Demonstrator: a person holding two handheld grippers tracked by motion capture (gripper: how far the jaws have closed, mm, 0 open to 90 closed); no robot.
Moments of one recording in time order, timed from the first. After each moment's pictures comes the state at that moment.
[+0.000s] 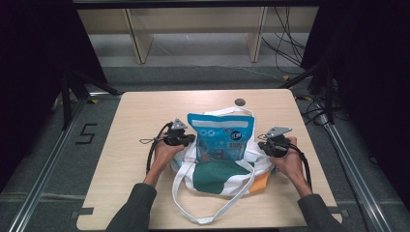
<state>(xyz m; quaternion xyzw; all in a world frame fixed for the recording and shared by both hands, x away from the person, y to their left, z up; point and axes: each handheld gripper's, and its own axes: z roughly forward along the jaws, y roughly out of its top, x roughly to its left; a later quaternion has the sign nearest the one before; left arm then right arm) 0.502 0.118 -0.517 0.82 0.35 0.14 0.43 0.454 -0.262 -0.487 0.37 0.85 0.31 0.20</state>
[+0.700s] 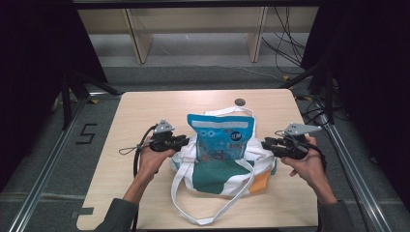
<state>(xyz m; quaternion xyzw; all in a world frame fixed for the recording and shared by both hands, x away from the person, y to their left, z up) 0.423 0.137 -0.450 0.78 0.38 0.12 0.48 0.401 -0.277 -0.417 0.34 0.82 0.44 0.15</state>
